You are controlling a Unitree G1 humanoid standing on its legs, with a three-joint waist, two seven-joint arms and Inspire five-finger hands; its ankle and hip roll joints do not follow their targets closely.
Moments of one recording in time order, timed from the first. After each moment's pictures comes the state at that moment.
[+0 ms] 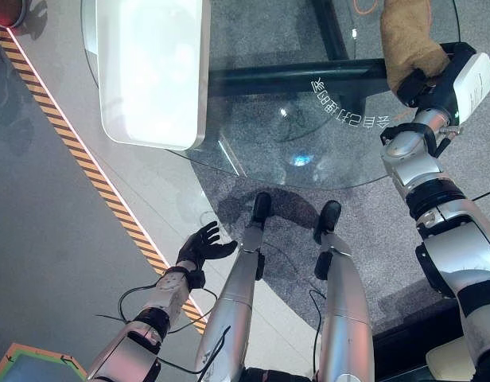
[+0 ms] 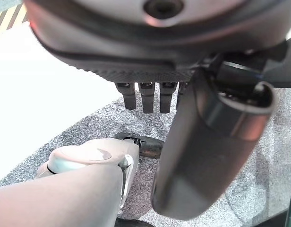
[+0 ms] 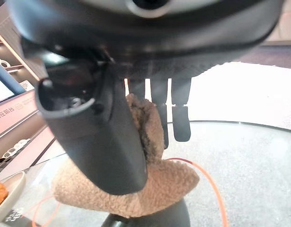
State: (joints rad) left arm -0.44 0.33 -0.45 1.00 -0.73 -0.19 -0.04; right arm -1.23 -0.58 0.53 1.06 0.22 0.05 -0.86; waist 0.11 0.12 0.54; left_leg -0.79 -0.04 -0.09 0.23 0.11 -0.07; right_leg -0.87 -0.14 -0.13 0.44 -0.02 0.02
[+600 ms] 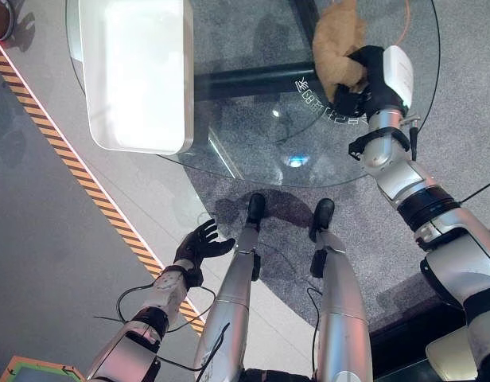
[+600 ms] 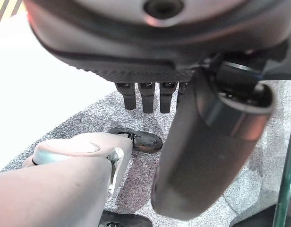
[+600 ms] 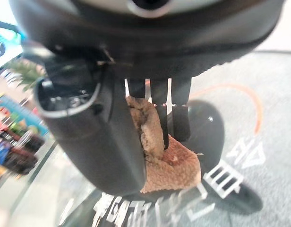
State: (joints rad) left arm -0.44 0.33 -0.41 1.00 -0.73 -0.19 -0.06; right arm -1.16 -0.59 0.71 0.76 0.07 0.07 -0.52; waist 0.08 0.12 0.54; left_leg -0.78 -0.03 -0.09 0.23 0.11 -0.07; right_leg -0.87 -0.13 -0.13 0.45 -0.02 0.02
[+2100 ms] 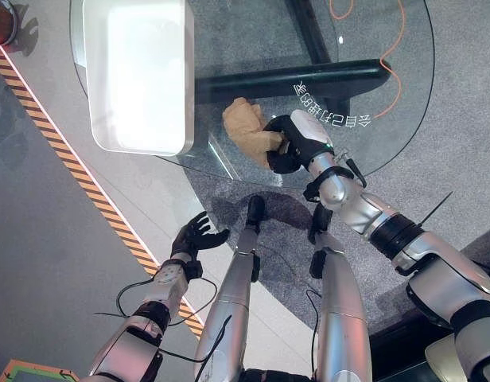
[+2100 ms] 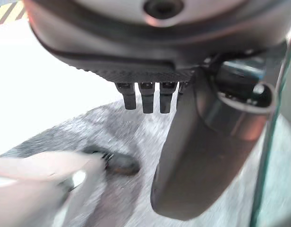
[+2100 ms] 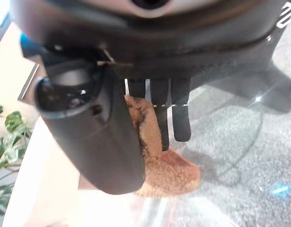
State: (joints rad) left arm -0.47 0.31 -0.29 1.00 -0.79 -0.23 0.12; right arm -1.03 -0.52 0.83 0.56 0.00 0.09 -0.33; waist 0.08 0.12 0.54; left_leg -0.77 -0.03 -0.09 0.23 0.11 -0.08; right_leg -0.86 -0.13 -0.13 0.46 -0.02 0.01
